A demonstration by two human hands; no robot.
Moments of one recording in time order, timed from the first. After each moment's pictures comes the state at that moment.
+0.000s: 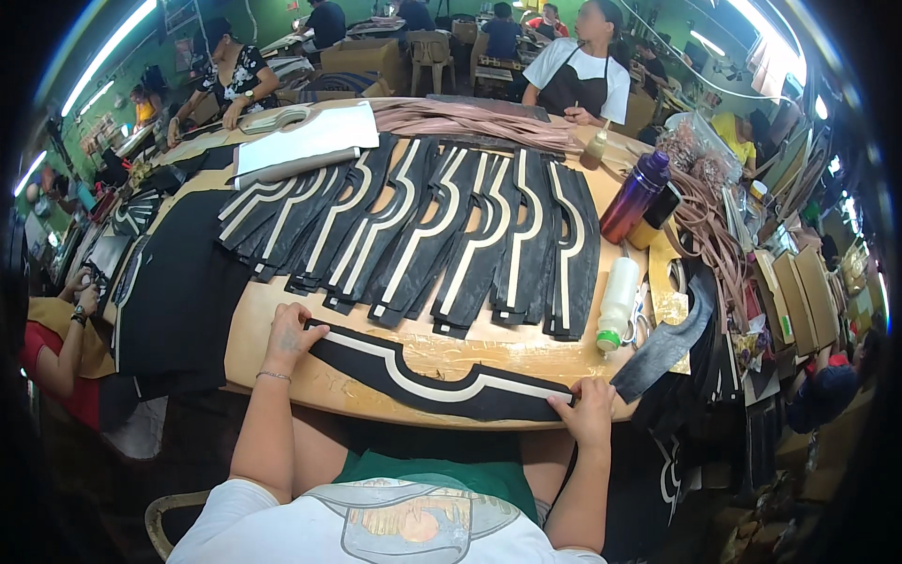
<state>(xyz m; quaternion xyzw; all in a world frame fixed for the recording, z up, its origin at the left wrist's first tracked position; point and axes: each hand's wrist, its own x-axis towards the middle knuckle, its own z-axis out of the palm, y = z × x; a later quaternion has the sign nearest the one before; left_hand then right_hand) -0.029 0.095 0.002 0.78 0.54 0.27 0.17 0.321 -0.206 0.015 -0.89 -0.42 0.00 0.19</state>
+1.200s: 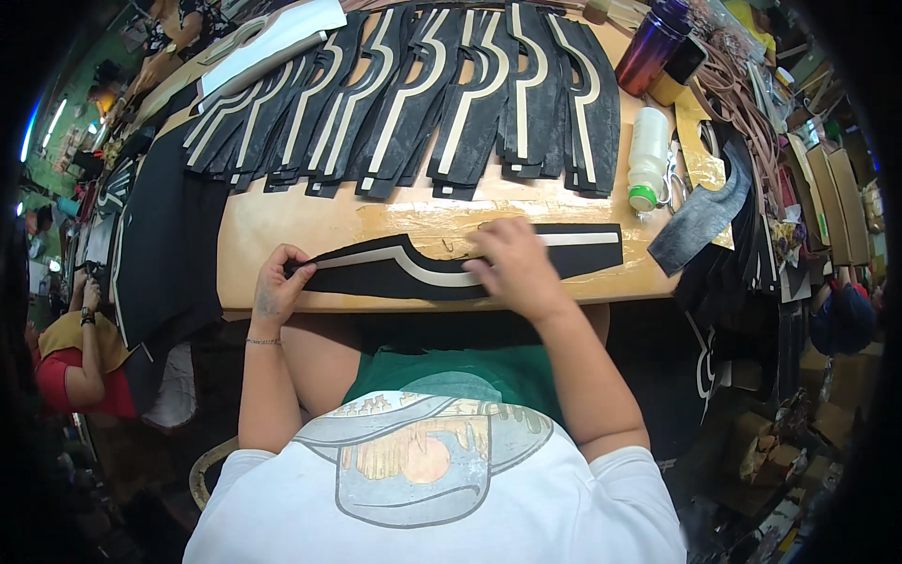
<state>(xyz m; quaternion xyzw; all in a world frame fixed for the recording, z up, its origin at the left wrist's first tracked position) -0.056 0.032 0.003 0.74 0.40 0.28 0.46 0.238 -0.124 0.015 -0.68 -0.68 0.05 0.29</state>
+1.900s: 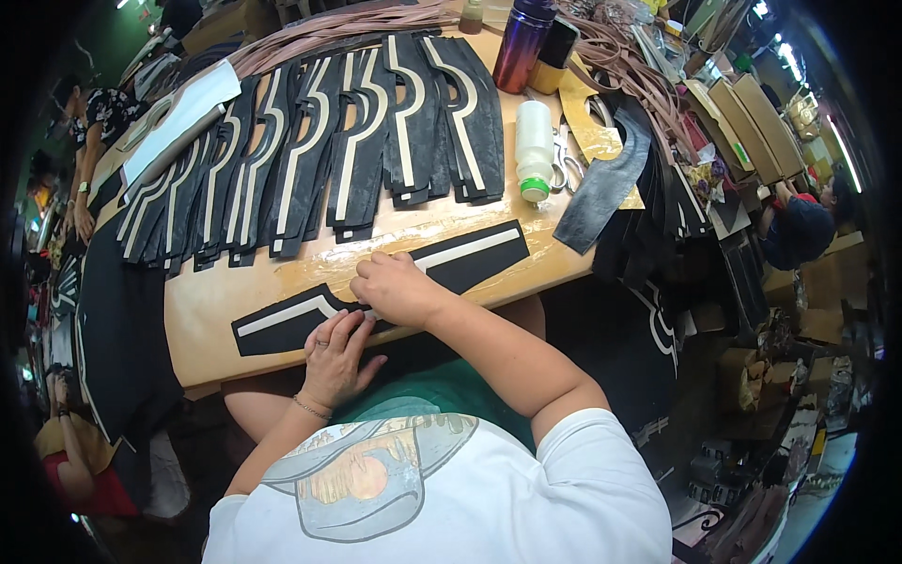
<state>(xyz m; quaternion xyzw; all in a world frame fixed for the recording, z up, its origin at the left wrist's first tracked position) 0.046 -0.070 -0.015 0.97 0.17 0.17 0.06 0.231 -0.104 0.010 -0.64 -0.75 0.07 0.15</state>
